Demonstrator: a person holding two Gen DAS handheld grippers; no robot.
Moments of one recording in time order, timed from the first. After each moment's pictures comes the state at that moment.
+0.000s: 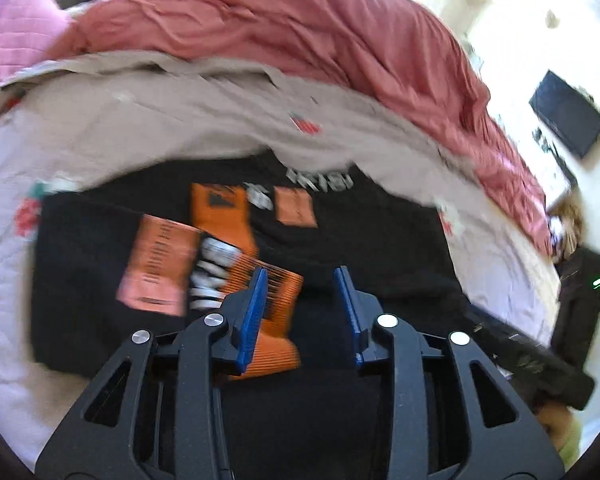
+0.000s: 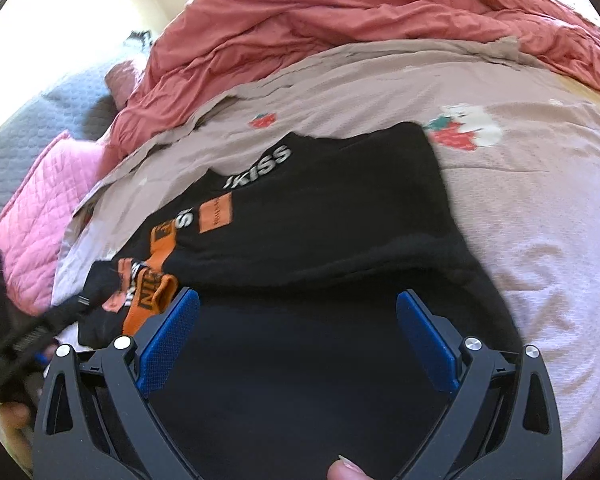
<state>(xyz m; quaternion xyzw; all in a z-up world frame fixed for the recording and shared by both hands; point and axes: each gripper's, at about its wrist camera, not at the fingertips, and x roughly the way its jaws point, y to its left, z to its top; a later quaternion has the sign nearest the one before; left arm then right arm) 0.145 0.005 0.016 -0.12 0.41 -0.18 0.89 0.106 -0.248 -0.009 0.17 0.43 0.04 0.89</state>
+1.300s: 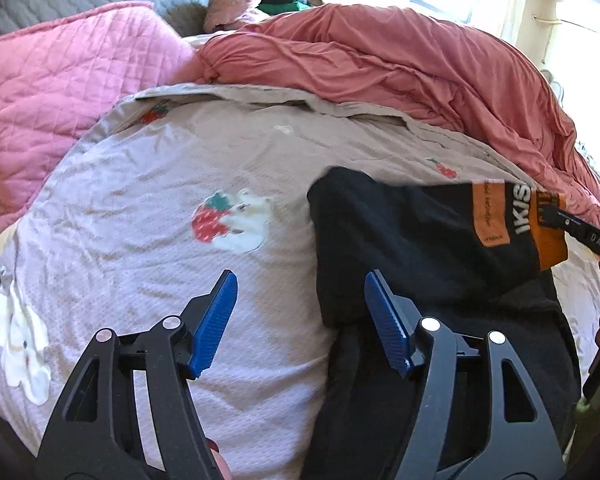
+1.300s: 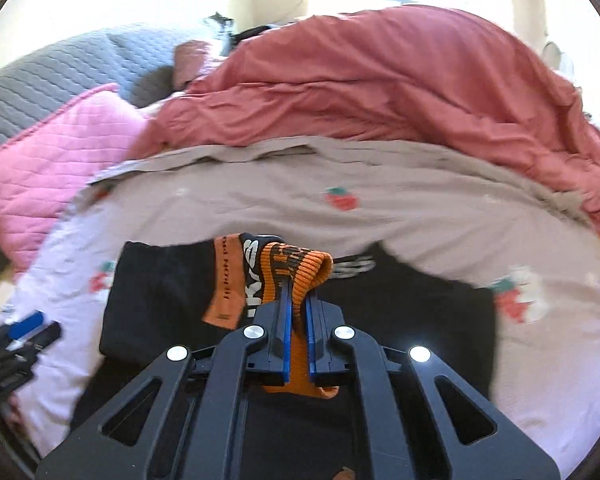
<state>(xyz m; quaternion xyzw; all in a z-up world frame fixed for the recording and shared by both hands) 0.123 0.092 0.021 -0.07 0.38 0.00 0.92 0.175 -0.183 0.052 0.00 0.36 0.08 0.93</state>
